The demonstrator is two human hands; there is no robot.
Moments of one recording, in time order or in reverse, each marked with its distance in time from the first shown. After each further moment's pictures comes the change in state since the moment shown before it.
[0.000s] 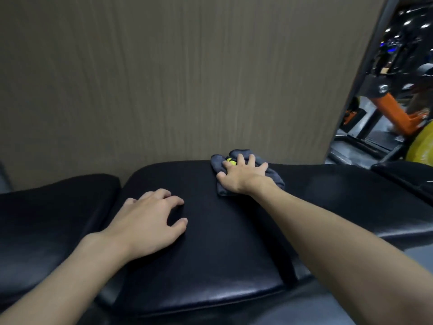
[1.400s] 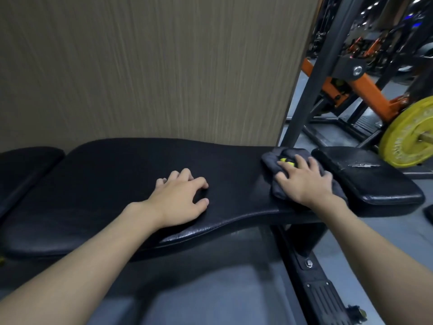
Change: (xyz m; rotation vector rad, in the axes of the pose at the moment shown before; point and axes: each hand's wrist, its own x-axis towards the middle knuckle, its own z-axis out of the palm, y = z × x) left_hand 0.040 0.212 0.038 -0.085 -0.034 0.074; right_hand -0.108 0.301 0.001 0.084 0.080 0.199
